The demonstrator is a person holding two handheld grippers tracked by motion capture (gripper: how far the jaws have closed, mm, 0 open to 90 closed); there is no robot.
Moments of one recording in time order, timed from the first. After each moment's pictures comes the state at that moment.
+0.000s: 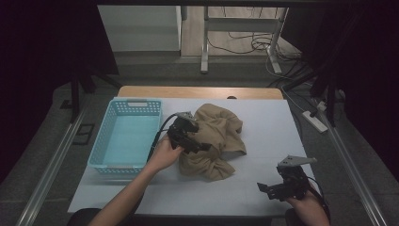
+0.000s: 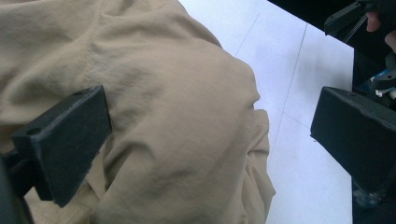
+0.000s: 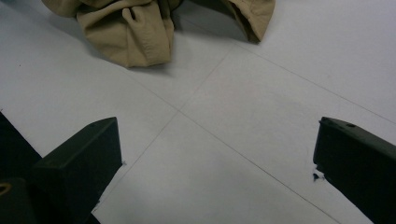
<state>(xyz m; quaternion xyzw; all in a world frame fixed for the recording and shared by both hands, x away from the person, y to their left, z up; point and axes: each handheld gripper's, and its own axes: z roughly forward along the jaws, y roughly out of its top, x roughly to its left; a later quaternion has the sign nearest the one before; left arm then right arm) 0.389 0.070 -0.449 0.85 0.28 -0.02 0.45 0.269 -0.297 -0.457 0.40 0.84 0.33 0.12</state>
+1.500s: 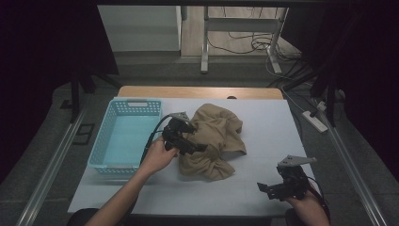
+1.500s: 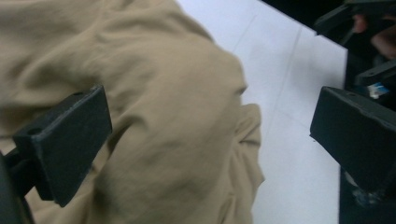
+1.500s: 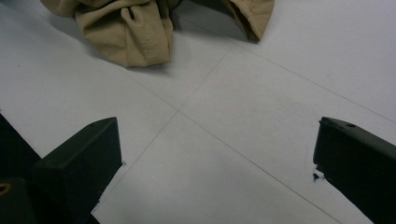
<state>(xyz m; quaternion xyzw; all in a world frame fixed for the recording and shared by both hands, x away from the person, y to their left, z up) 0.379 0.084 -0.442 0.85 0.29 -0.02 0.44 0.269 -0.296 -0.457 0.41 0.84 0.33 0.12</state>
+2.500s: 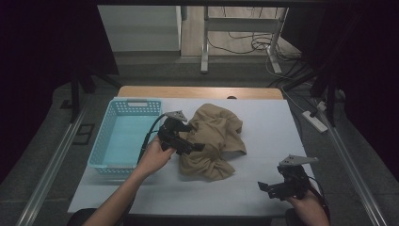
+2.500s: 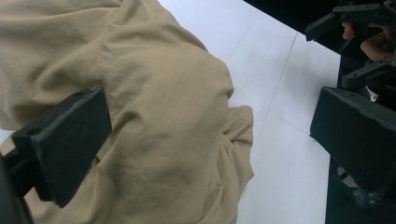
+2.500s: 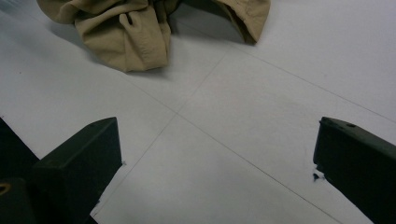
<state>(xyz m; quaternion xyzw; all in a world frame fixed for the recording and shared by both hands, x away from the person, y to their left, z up) 0.366 0.091 -0.428 0.84 0.29 -0.01 0.45 0.270 -0.299 -0.457 0.42 0.84 0.34 0.12</state>
